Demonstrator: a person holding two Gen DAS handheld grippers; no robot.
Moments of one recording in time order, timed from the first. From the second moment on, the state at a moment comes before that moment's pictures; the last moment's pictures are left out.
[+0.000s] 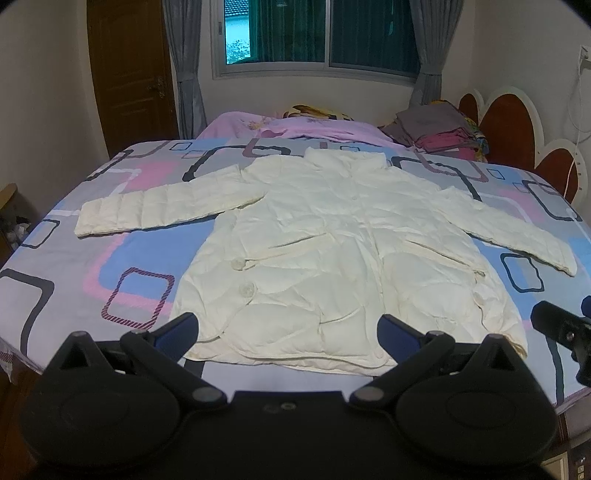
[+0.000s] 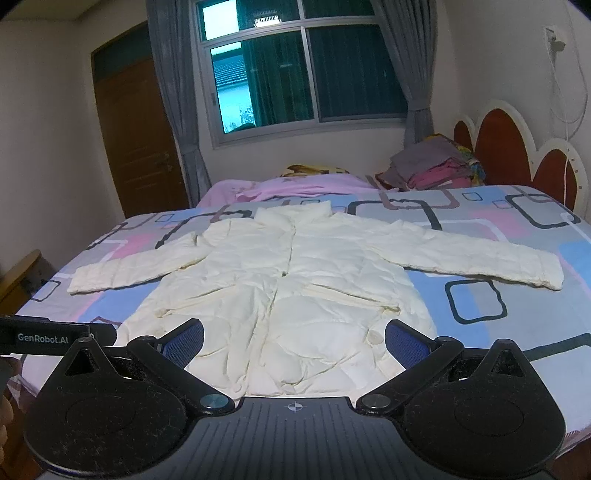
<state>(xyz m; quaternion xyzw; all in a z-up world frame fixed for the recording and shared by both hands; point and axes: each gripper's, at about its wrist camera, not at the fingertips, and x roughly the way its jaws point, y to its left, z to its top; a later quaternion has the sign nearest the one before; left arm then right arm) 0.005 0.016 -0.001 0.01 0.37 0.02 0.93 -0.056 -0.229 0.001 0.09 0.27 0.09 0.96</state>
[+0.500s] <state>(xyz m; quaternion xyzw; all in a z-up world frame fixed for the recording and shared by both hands) 0.014 0.019 0.001 0.00 0.37 0.03 0.93 -0.051 -0.232 0.003 0.09 0.27 0.09 0.96</state>
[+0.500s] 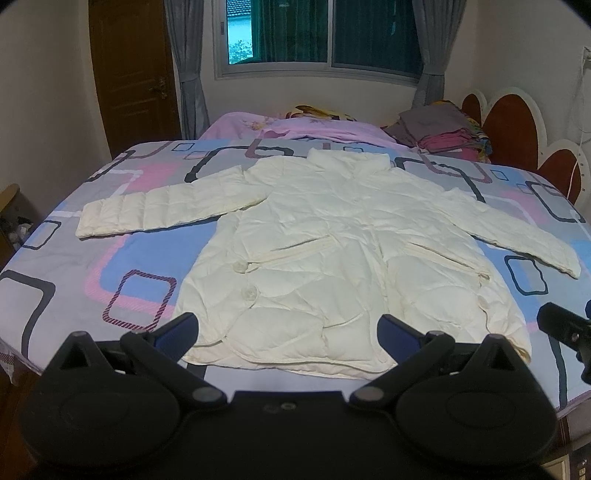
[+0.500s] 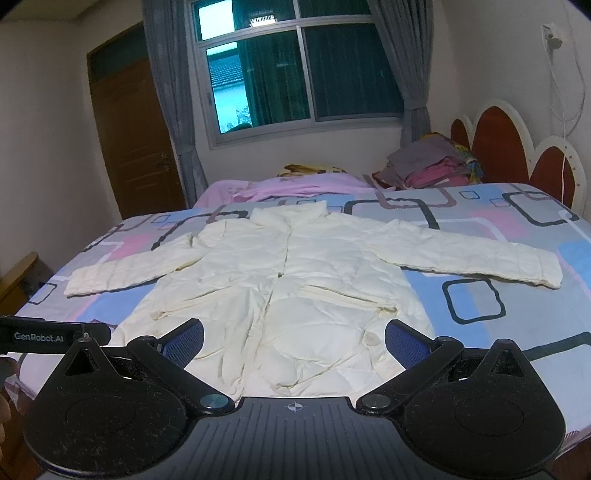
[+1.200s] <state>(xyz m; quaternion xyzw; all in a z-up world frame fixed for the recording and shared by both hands) 0.045 0.028 0.001 0.01 0.36 0.04 0.93 -0.021 -0.237 -0.007 0.10 0.28 0.07 0.95</state>
